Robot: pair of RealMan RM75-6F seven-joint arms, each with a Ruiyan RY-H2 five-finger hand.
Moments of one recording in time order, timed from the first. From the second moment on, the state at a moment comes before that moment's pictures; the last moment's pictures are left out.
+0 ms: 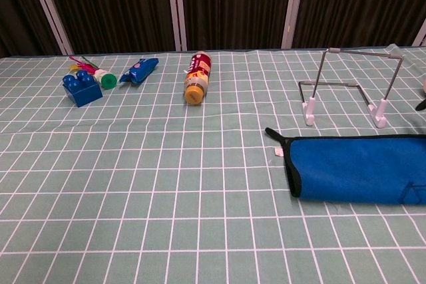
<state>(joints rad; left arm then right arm) -0.11 -1.13 -0.06 -1.61 1.40 1.43 0.13 0.38 -1.51 0.16 -1.16 -1.21 1.06 -0.13</state>
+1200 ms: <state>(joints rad) -0.13 -1.15 -0.07 -1.58 1.37 1.39 0.14 0.75 -1.51 -0.06 -1.13 -1.83 0.96 -0.13</state>
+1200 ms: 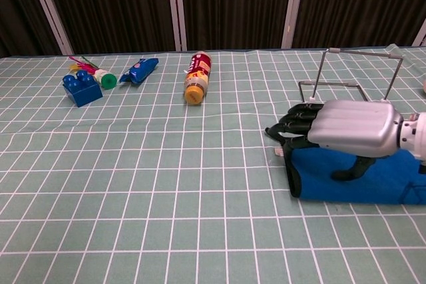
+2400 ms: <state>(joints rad) -0.13 -1.15 -0.06 -1.58 1.36 1.38 0.14 0.77 -1.57 -0.11 -1.08 -1.81 0.99 -0.12</state>
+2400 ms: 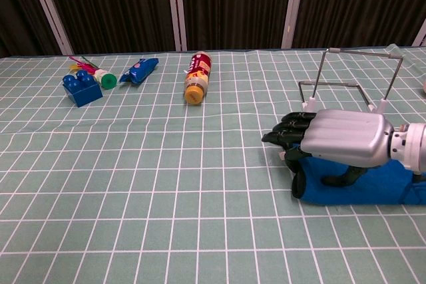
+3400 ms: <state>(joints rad) -0.14 -1.15 -0.06 -1.59 1.36 1.38 0.14 0.74 -1.60 -0.11 -1.03 -1.81 1.12 -0.03</state>
